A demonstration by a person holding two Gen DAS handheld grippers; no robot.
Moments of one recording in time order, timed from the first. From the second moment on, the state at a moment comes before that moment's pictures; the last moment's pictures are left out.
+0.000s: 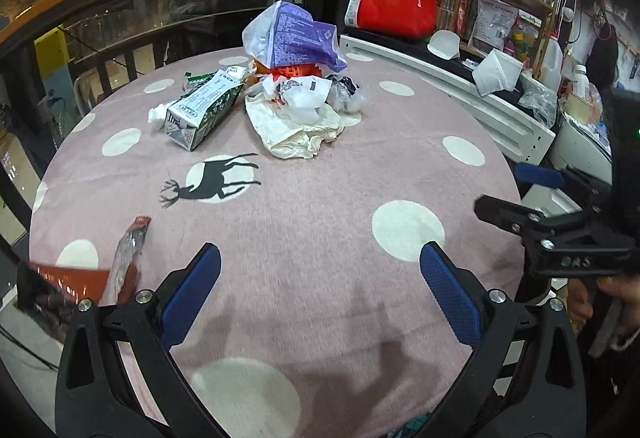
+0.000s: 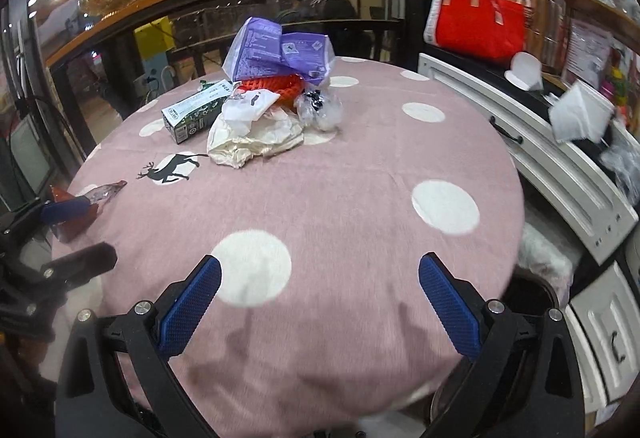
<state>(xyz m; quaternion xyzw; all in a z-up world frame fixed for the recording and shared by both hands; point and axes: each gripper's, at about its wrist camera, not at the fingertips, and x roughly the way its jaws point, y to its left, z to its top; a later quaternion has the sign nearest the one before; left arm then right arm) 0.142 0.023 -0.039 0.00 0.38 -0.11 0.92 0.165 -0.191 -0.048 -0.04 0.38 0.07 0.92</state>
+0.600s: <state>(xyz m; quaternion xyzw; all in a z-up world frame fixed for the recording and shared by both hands) 0.220 0.062 -0.011 -0.01 0.43 -0.09 0.90 0.335 -0.130 0.011 -0.03 0.38 0.19 0.91</state>
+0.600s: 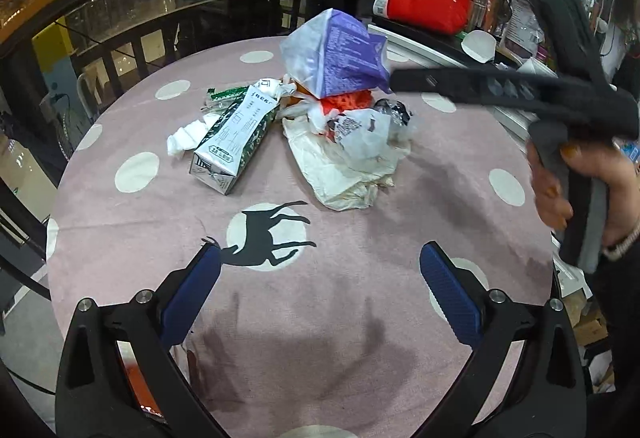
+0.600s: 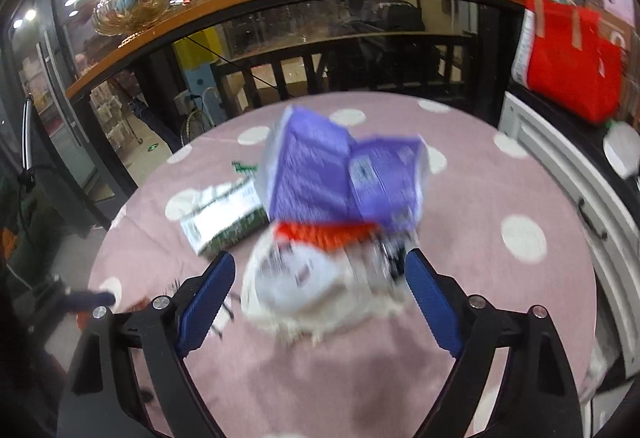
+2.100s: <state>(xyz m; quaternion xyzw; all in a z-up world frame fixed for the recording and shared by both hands) 0.380 0.102 -0.052 0.10 0.50 -0.02 0.86 0.301 -0.175 0.032 0.00 0.32 0.19 0.93</state>
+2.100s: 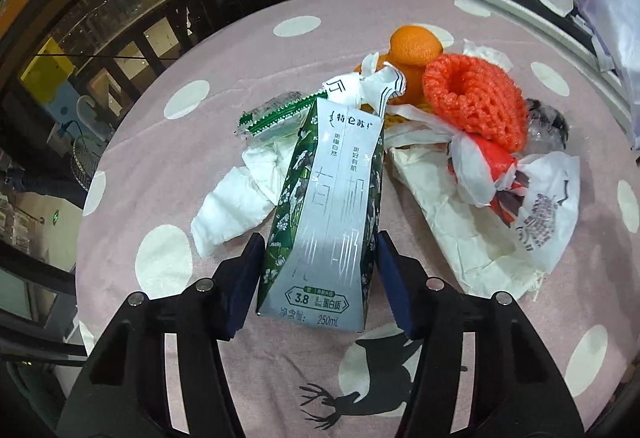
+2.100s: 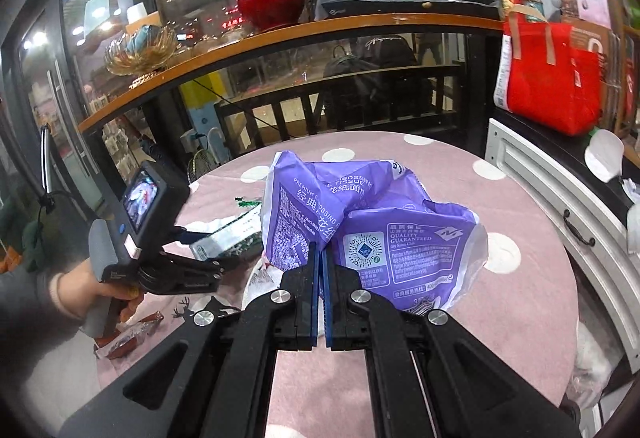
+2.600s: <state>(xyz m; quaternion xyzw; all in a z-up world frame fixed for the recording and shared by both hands) 0.297 0.092 0.005 0.02 0.41 -0.06 0.91 0.241 -0.216 0.027 0.02 0.30 0.16 0.94</state>
